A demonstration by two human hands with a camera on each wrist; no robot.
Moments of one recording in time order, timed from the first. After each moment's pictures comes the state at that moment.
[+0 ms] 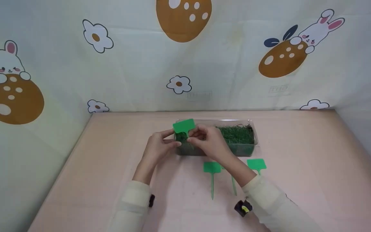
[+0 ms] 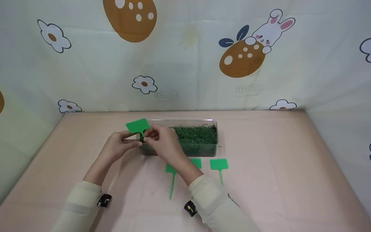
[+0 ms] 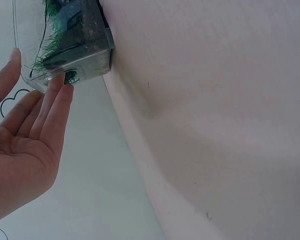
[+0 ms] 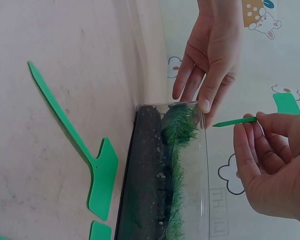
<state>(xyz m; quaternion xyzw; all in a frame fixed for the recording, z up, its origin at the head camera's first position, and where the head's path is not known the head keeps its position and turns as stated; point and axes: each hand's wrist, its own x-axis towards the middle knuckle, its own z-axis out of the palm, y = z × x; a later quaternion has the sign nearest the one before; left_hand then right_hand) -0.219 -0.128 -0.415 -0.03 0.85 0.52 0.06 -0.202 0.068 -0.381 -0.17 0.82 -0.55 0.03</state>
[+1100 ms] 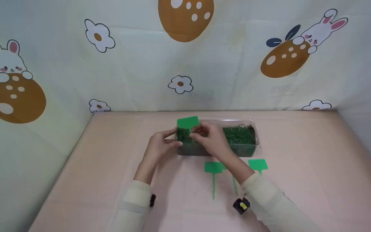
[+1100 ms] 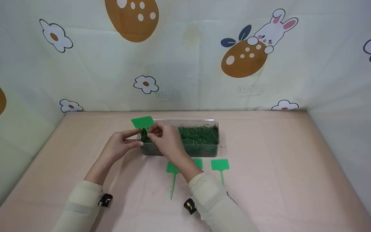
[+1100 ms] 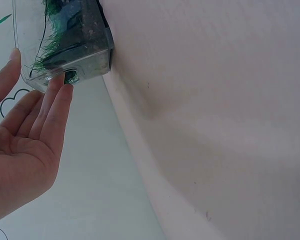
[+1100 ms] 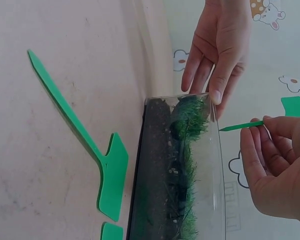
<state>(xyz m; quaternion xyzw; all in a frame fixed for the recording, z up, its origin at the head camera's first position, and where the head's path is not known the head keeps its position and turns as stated) -0.217 -0.128 -0.414 -0.03 0.85 0.52 0.06 -0.215 0.065 -0.393 -0.15 0.81 -0.56 -0.01</state>
